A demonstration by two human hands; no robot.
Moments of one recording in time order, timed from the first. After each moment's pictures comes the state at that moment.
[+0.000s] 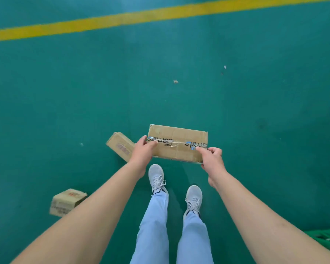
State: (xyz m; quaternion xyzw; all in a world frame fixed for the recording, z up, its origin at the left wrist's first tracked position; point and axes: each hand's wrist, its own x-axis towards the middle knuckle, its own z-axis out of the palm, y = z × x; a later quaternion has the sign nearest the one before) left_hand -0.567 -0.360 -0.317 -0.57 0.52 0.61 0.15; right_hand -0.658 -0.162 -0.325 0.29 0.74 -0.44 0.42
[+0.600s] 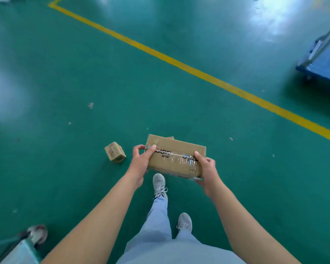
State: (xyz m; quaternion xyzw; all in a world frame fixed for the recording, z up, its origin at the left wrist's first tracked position) left_hand -0.327 -0.238 -0.009 -0.67 0.32 0.63 -0.22; right_hand -0.536 -0.153 -0.042 -0.03 0.66 -0.42 0.62
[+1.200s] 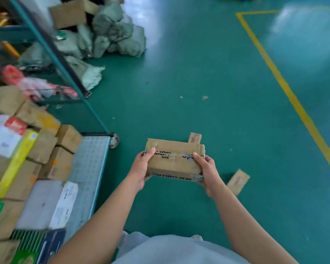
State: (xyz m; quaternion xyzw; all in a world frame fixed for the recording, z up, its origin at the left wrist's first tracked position) left_hand -0.042 0.014 0.033 -0.70 -0.01 0.48 -0.52; right_hand -0.240 -0.107 0.031 -0.38 0.54 -0.15 0.74
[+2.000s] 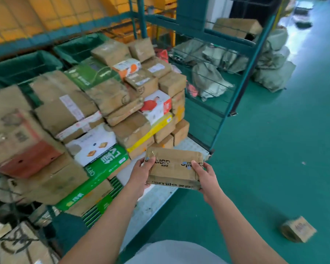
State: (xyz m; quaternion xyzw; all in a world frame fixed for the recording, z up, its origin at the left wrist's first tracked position) left_hand 0.273 0.418 0.038 -0.63 -0.28 0.23 -0.69; right_hand 0.215 0.193 0.020 -0.60 0.35 0.11 0.71
